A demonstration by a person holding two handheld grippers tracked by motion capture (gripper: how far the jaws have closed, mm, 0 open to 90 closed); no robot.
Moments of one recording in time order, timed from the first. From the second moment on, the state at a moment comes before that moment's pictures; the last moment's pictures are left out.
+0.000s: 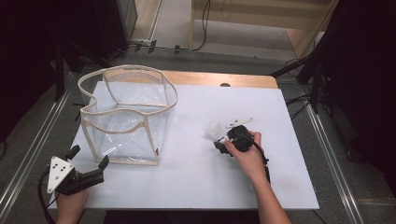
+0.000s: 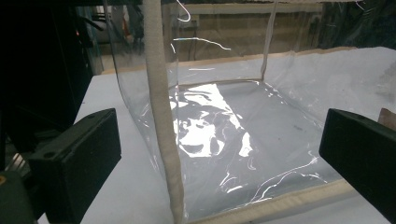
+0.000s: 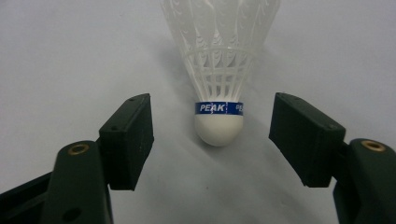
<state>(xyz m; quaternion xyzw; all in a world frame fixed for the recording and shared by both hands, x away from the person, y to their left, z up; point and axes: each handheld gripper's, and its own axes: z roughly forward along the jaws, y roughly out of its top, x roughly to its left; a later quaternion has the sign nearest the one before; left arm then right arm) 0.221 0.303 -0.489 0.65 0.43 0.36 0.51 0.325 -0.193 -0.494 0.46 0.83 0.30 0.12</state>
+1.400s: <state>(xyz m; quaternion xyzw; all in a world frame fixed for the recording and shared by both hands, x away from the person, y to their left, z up) 0.223 0.302 -0.489 0.65 0.43 0.36 0.51 0.329 -0.197 -0.483 0.47 0.81 0.31 0.12</state>
